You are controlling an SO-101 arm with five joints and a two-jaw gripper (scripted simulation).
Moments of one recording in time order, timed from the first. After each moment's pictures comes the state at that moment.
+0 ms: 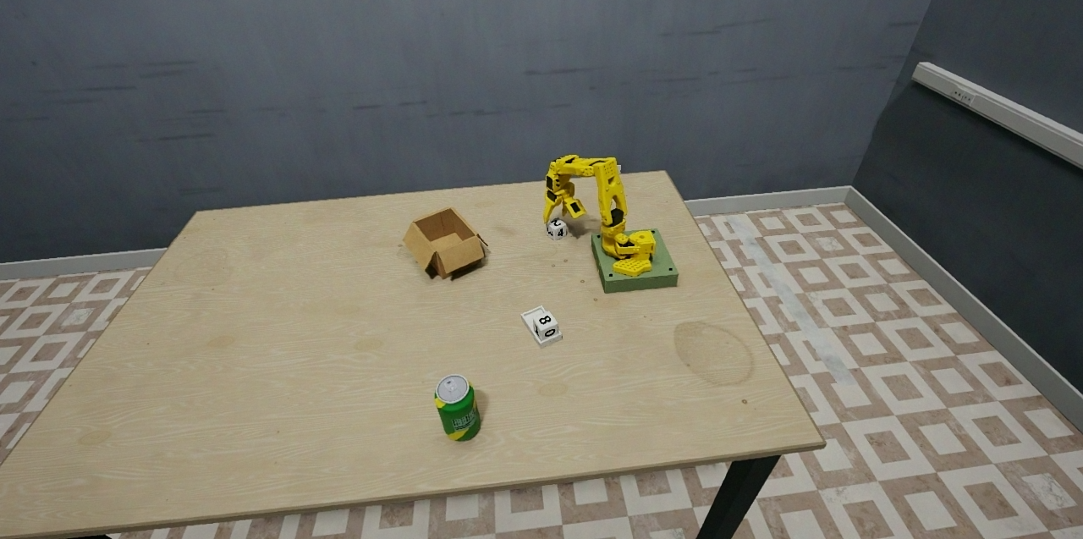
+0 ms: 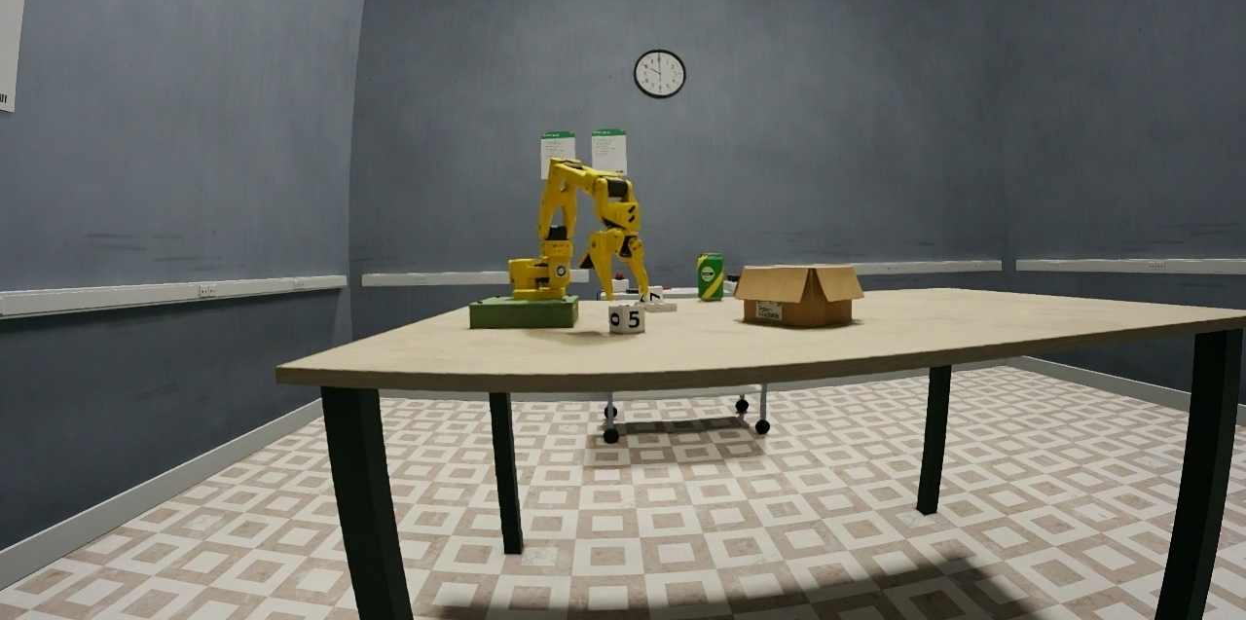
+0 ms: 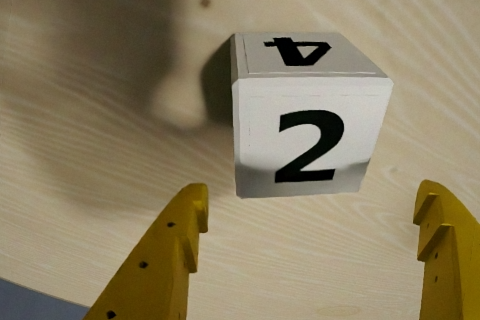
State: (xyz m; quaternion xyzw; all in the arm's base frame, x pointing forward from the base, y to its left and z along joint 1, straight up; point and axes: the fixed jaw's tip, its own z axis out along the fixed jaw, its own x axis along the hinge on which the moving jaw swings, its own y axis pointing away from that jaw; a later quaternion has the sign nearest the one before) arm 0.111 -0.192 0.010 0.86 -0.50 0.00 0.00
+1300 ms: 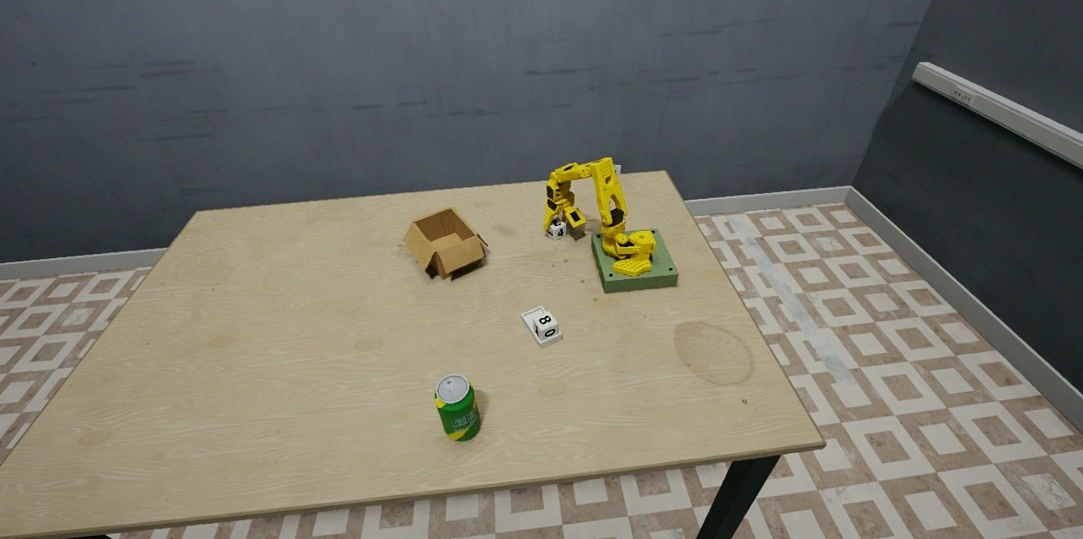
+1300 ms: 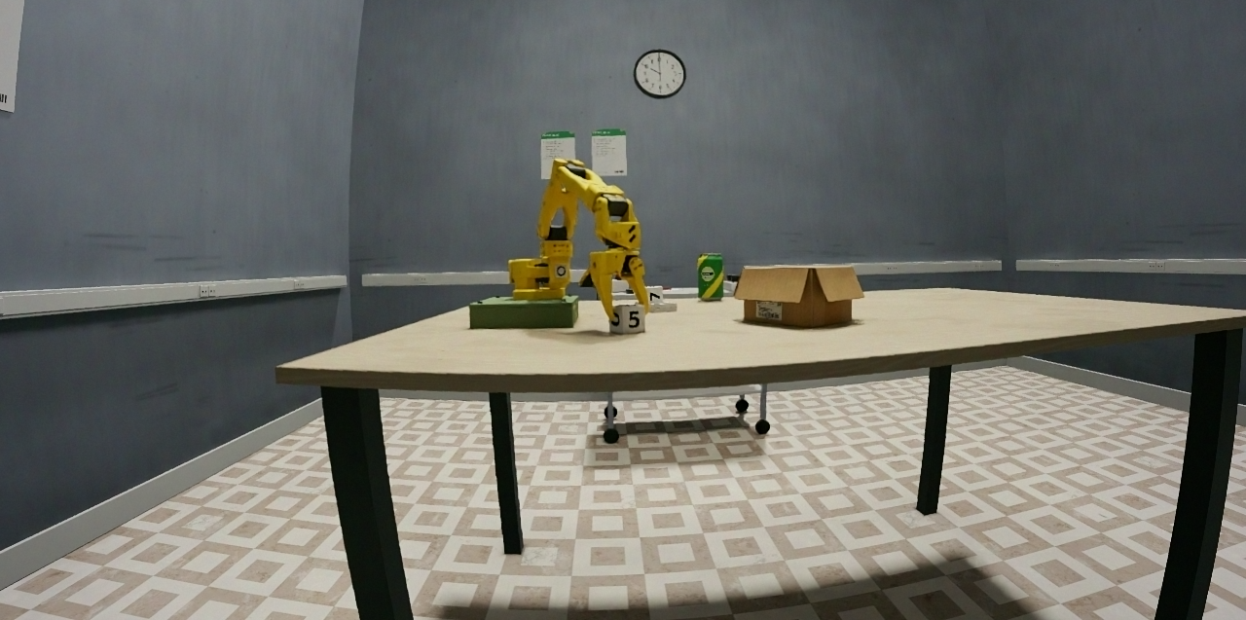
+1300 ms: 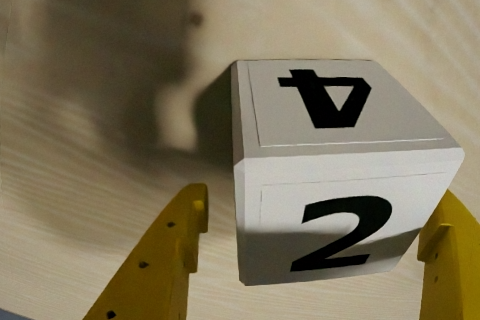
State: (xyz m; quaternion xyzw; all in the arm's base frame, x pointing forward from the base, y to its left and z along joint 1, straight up) arm 0.111 -0.193 -0.018 0.86 -0.50 0.01 0.00
